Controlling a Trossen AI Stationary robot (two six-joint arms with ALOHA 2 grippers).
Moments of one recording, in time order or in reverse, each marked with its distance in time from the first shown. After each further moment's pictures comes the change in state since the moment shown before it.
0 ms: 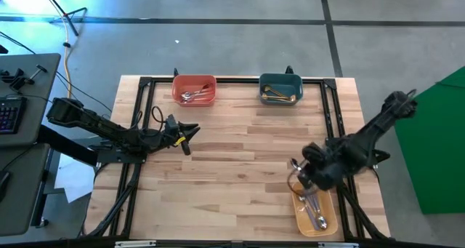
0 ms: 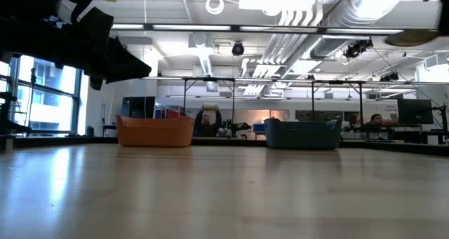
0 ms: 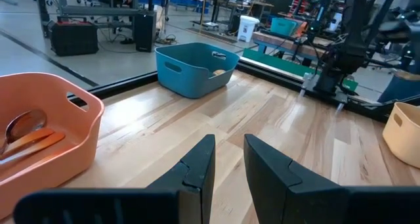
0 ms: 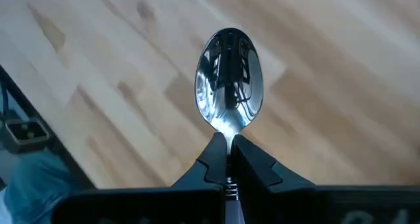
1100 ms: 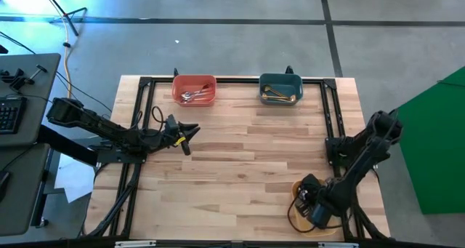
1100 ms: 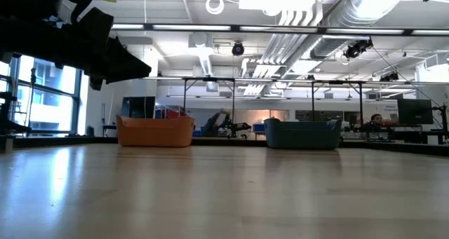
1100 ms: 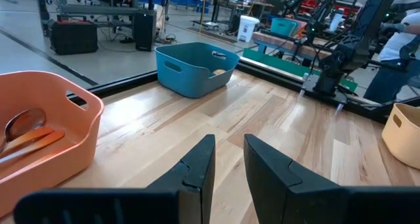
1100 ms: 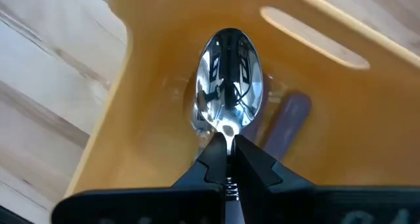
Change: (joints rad) left arm 0.000 0.000 0.000 0.000 0.001 -0.008; right arm 0.278 0.448 0.000 0.104 -0.182 0.461
